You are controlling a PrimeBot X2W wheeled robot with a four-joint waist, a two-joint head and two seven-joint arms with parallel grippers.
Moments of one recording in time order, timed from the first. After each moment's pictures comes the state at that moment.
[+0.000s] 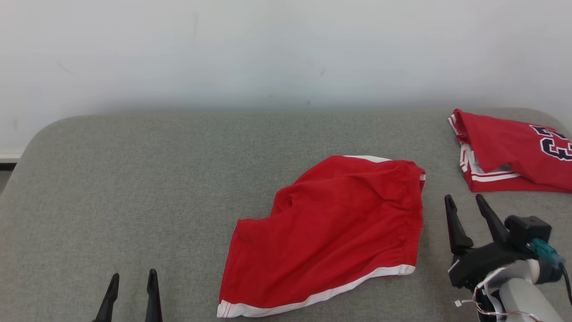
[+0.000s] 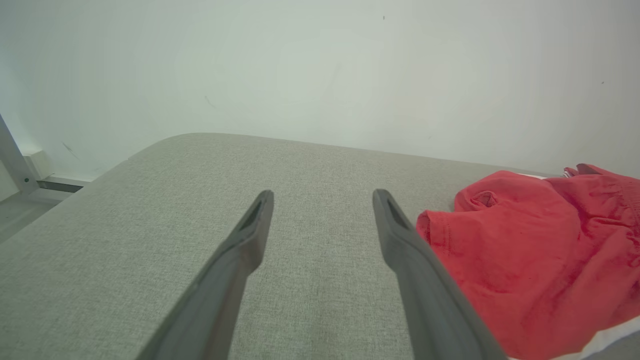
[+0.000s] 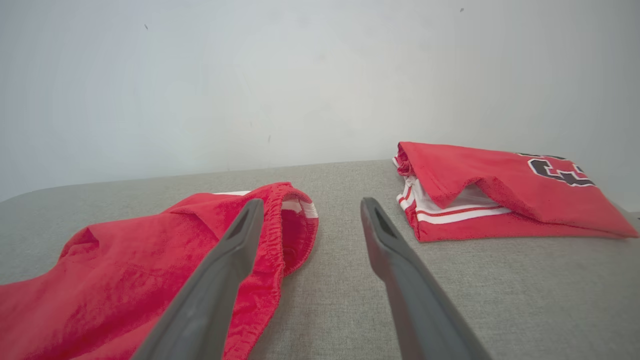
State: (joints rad) left arm 0.07 0.05 0.05 0.14 -0.19 -0.13 -0.26; right arm -0.35 -0.32 0.10 0.65 0.39 0.13 -0.26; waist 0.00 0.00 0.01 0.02
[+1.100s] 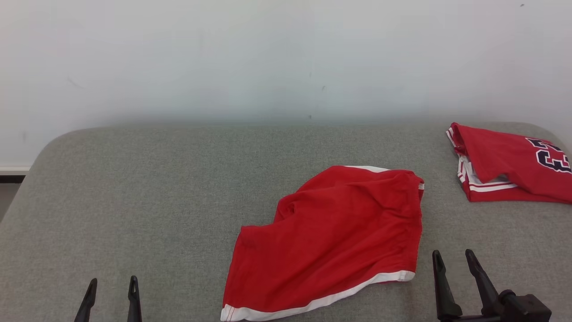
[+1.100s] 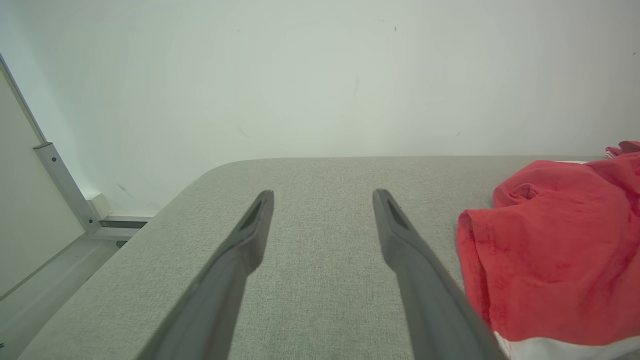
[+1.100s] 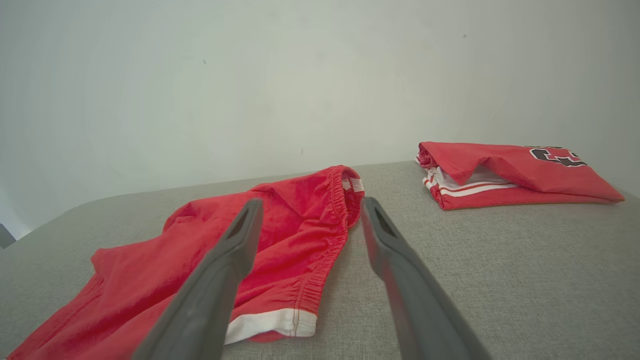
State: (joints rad) left arm 0.10 0.08 0.12 0.11 -0.07 -0.13 -0.26; right arm 0.09 -0.13 -0.05 0.14 0.23 0.13 -0.26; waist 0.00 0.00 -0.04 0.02
